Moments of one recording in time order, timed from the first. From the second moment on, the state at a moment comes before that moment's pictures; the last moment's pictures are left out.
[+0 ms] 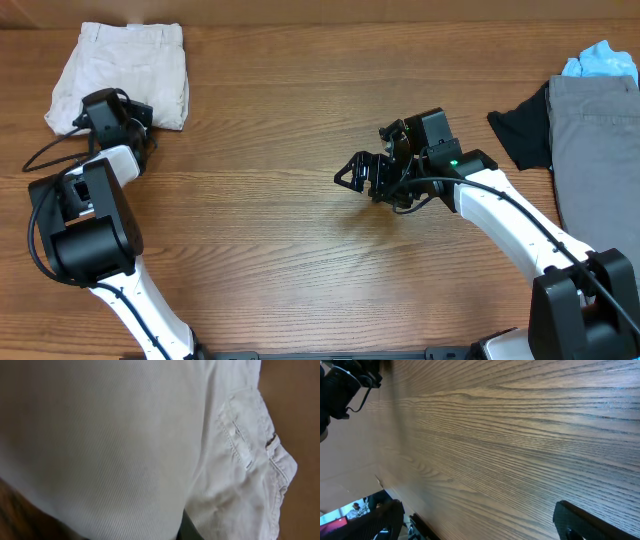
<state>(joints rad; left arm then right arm) 0.33 2.16 1.23 0.28 0.05 -0.97 0.34 1.62 1.03 -0.49 -0.65 0.57</state>
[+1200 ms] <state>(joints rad) 0.32 2.23 1.31 0.28 0.16 -0.91 0.34 1.62 1.03 -0.49 -0.65 0.57</state>
